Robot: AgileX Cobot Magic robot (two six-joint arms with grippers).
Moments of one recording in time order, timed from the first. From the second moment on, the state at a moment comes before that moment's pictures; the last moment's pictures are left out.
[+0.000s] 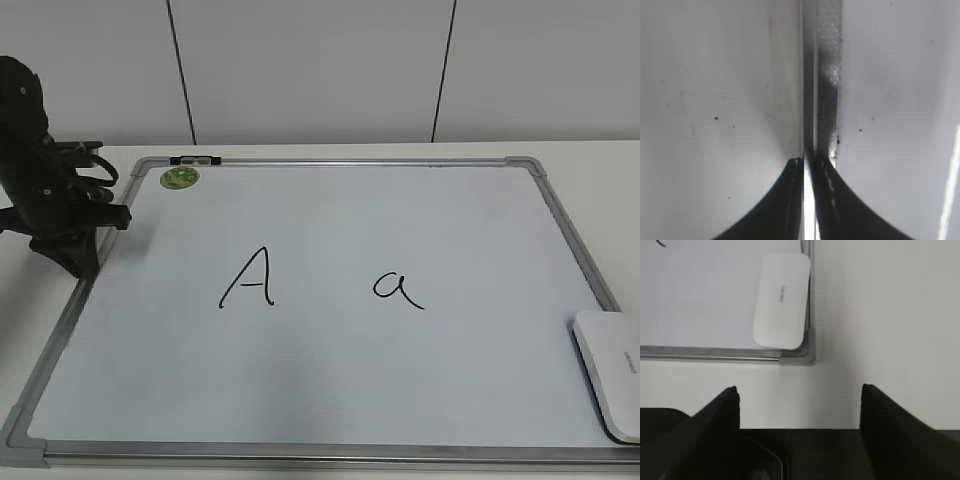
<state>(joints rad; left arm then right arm) -0.09 2.16 -1.53 -0.05 0.94 -0.09 0.06 0.50 -0.60 -0.06 1.14 0.03</state>
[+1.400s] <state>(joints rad) -0.09 2.16 -1.53 -0.06 0.94 -0.09 0.07 1.35 -0.66 0.05 0.76 0.09</state>
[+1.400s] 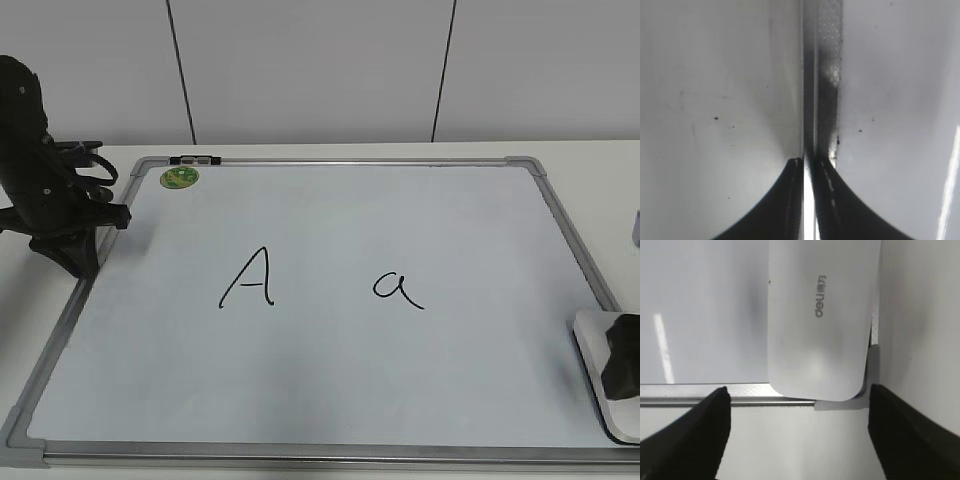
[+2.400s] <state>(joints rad) -0.09 2.16 -1.53 -0.07 0.94 -0.09 0.03 1.67 -0.87 -0.05 0.83 0.21</state>
